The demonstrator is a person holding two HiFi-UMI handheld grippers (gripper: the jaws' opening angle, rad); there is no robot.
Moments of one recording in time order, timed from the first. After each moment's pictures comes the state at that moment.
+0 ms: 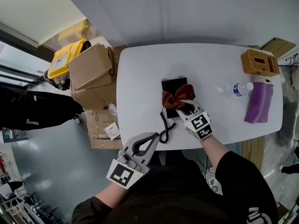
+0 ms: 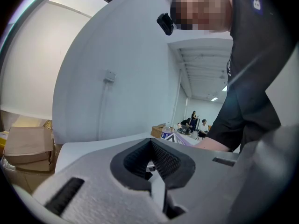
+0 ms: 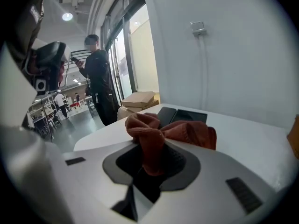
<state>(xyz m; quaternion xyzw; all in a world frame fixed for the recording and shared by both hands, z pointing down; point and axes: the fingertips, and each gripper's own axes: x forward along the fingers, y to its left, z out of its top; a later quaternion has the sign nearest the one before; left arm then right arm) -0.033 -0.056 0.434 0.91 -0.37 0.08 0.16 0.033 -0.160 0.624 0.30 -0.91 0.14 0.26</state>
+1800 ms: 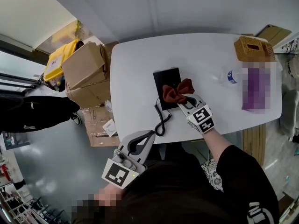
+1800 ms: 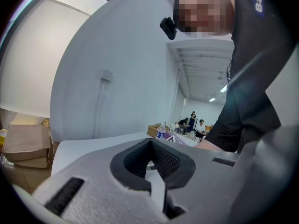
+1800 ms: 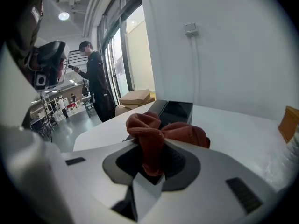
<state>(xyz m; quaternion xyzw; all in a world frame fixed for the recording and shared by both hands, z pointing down) -0.024 -0.037 0.430 0.92 -0.35 0.09 0.16 0.070 -0.145 0.635 0.32 -0.90 0.15 0.26</state>
